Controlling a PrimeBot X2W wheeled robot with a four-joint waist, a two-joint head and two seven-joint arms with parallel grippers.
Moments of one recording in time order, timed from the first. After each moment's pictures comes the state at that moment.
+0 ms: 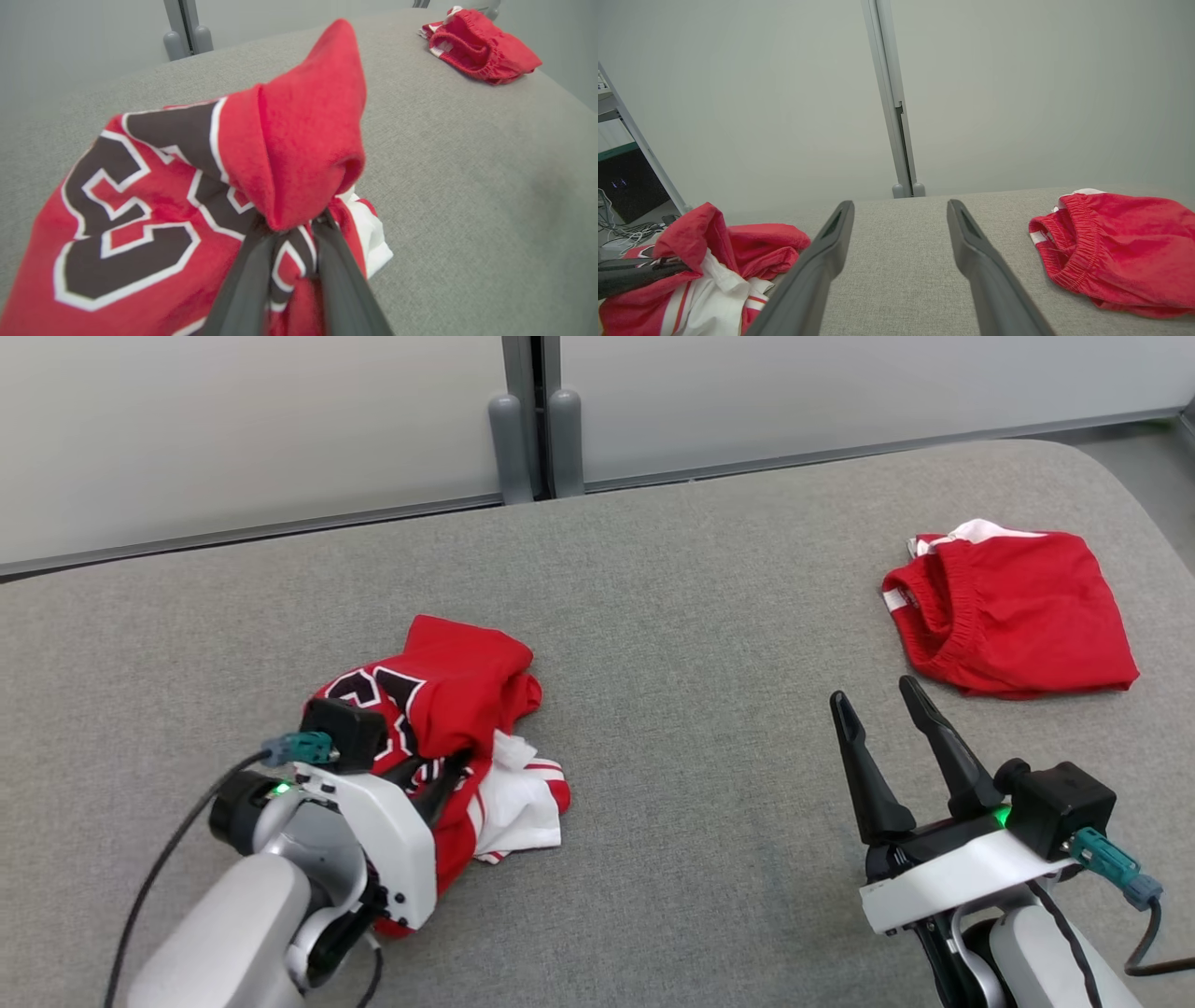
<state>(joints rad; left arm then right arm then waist) -0.43 0.36 -0.60 0.33 -0.67 -0.10 0.24 -0.23 -0.15 0.32 0.19 0.41 0.13 -0.26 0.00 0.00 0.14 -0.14</state>
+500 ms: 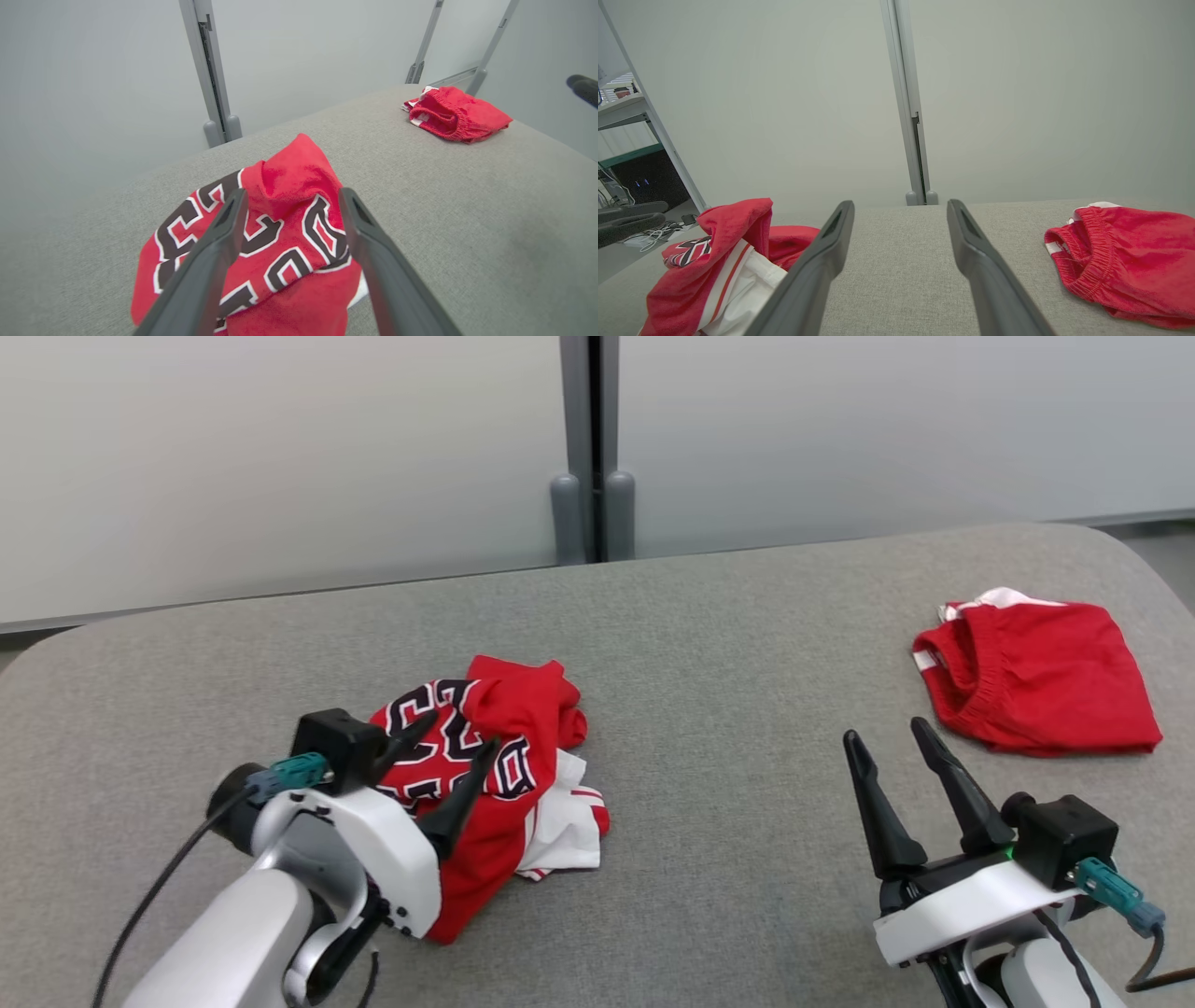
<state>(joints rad) -0.41 0.36 -0.62 0.27 -0.63 -0.08 0.10 -0.18 -0.16 0.32 0.22 0.42 0.13 -0.26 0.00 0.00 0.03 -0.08</state>
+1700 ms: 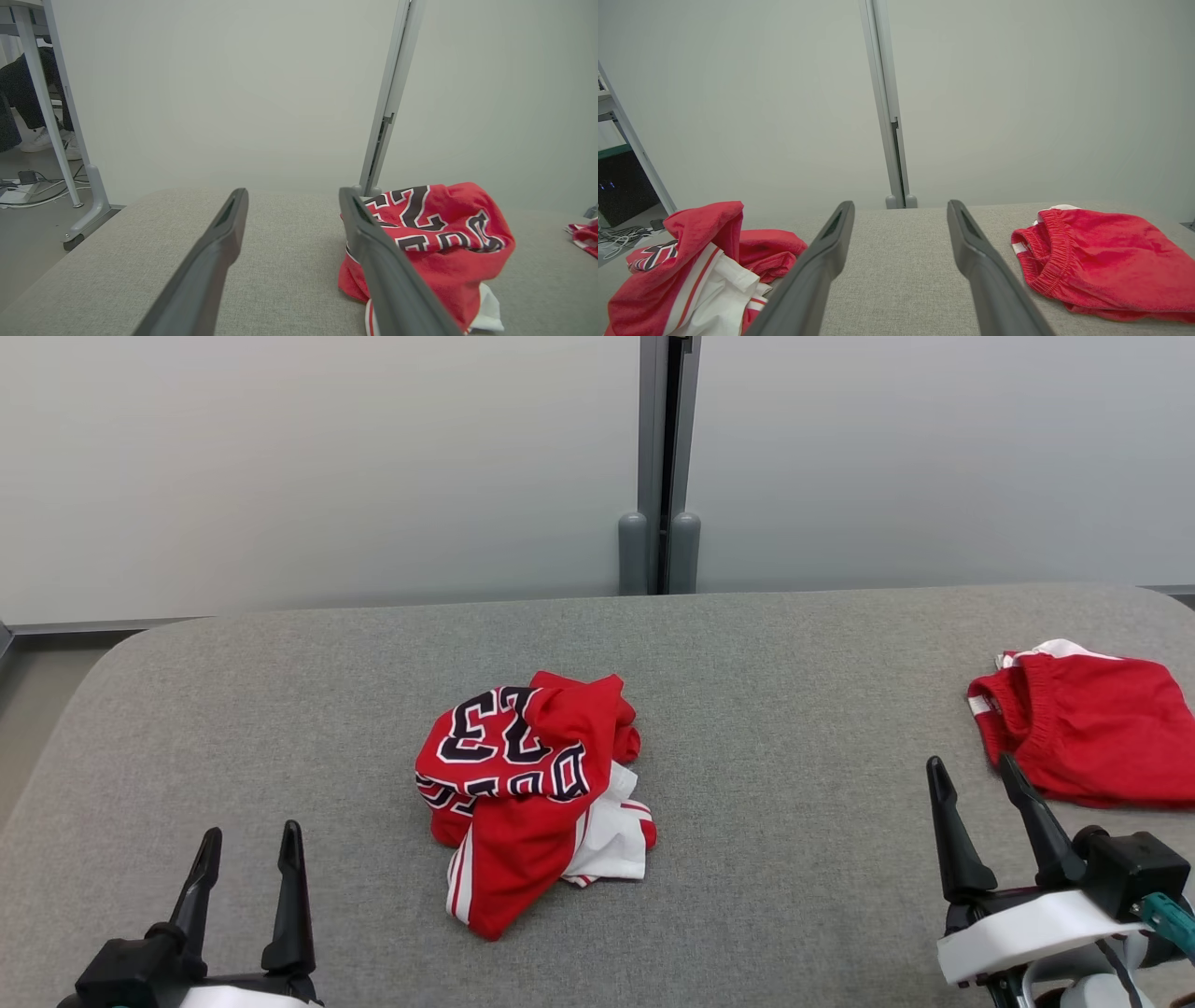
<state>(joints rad) 0.11 0.31 -0.21 0.01 -0.49 0.18 -0.26 -0.09 -0.16 0.15 0.23 0.36 0.13 -0.26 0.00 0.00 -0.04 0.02</state>
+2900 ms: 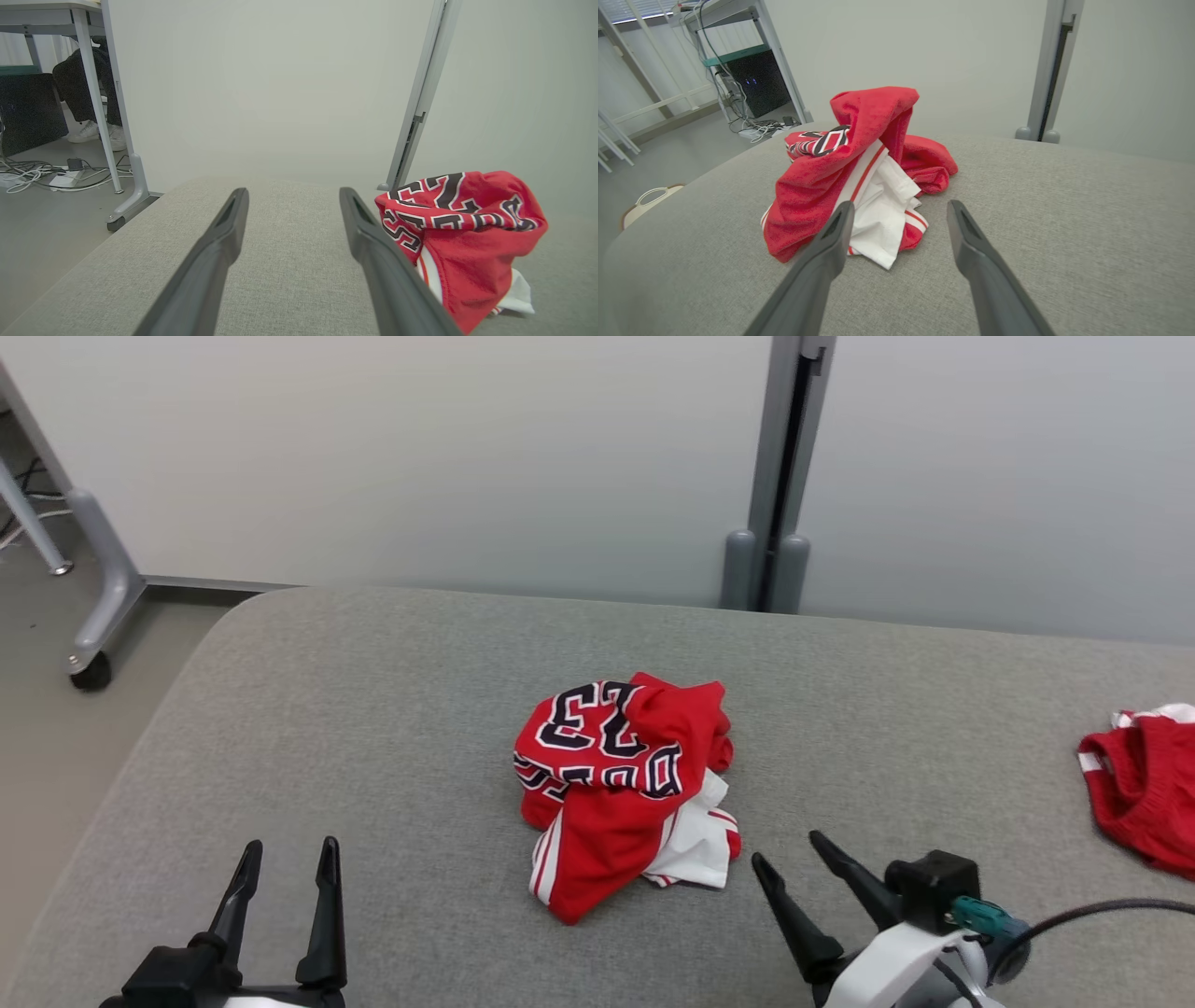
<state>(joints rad) 0.11 0.18 -0.12 0.09 -0.34 0.04 -0.26 -0.18 -0.19 0.52 0.36 0.48 0.13 -0.17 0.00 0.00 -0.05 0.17</state>
